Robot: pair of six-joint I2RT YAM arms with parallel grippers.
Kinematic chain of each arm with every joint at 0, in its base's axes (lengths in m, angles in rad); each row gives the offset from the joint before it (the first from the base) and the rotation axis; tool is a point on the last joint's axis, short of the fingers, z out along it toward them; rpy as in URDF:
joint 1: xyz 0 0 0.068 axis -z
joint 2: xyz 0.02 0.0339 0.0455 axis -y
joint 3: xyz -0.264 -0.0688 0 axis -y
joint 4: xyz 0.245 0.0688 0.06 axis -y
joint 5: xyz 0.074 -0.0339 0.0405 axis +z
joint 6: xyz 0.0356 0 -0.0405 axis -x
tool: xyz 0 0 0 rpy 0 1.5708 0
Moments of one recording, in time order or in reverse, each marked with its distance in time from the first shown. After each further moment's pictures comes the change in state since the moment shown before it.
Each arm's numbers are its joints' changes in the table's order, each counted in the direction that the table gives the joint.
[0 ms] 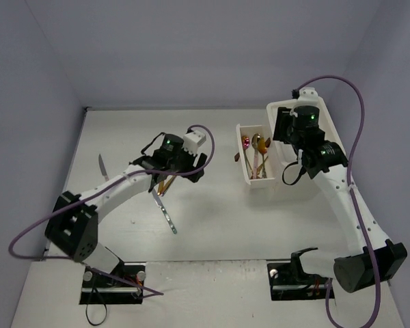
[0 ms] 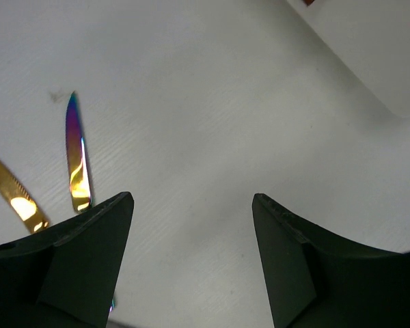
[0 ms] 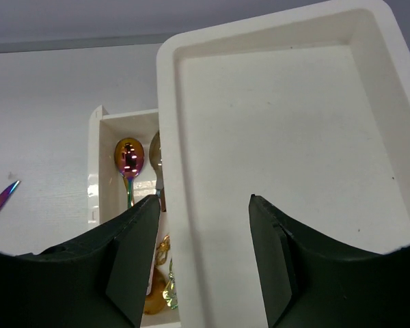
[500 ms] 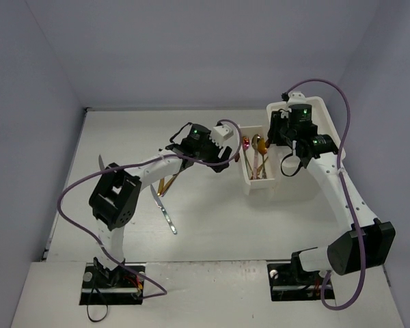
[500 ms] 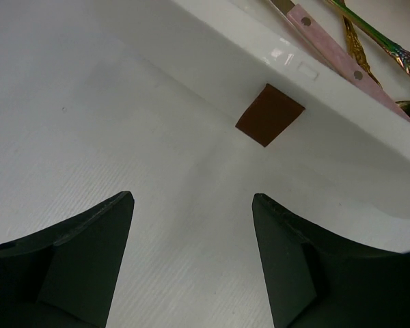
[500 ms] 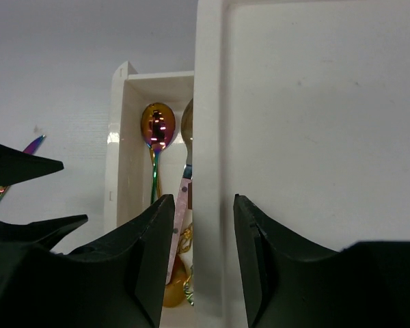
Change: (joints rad) left arm 0.045 -0.419 0.328 0.153 -0.171 -0.089; right arm 0.069 -0.124 0.000 -0.010 0.234 -0.019
